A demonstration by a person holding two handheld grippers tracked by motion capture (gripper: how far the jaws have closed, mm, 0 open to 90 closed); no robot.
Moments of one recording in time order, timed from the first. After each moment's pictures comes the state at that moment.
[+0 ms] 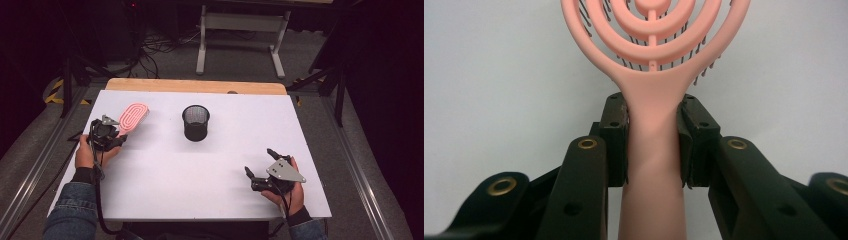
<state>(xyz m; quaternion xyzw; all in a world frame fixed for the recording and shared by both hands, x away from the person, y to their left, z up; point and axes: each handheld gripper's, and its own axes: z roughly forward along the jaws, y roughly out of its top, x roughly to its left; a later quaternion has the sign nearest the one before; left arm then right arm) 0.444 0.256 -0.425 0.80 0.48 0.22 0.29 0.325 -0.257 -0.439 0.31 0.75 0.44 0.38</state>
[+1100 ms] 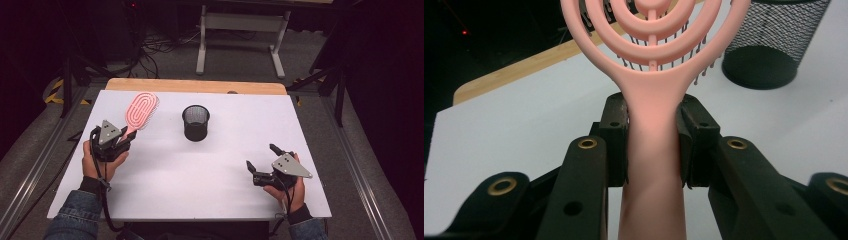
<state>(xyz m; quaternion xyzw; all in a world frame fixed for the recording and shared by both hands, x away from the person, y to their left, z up) 0.393 0.224 -0.406 0.76 0.39 0.31 0.42 0.332 -0.260 -0.426 0.33 0.72 0.48 0.37</state>
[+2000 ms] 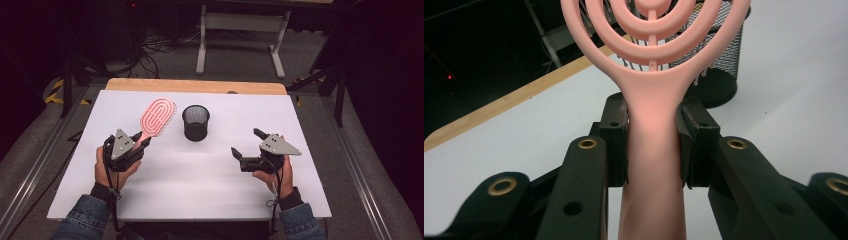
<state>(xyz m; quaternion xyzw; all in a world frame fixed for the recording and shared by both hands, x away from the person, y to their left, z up) 0.367 0.186 -0.407 0.77 0.32 0.33 0.45 0.364 -0.223 -0.390 0.30 0.73 0.52 0.31</state>
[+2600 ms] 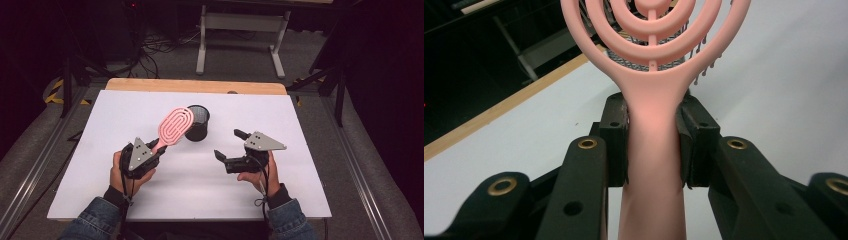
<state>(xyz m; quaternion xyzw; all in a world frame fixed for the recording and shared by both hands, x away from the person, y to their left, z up) 0.357 0.149 -0.418 0.79 0.27 0.32 0.45 0.367 -0.185 -0.384 0.27 0.75 0.55 0.24</state>
